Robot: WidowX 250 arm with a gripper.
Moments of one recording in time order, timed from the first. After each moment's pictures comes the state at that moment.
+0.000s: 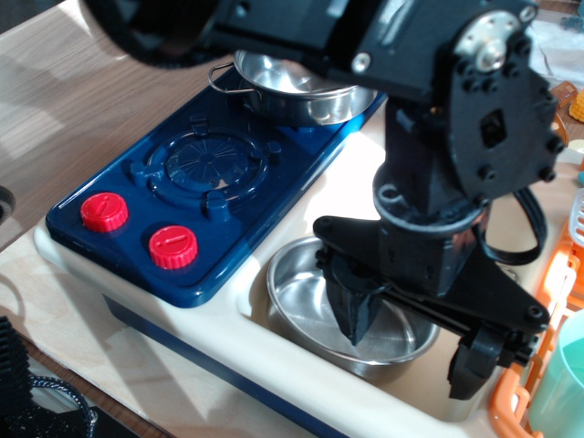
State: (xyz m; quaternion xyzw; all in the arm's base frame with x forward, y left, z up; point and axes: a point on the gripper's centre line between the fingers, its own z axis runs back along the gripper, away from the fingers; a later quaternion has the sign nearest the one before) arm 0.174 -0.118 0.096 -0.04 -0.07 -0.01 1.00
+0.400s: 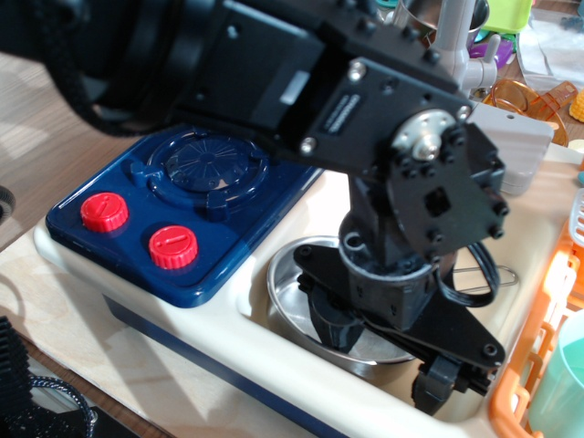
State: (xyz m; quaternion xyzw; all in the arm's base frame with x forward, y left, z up) arm 0.172 -0.112 0.078 -0.04 -0.09 -0.02 1.00
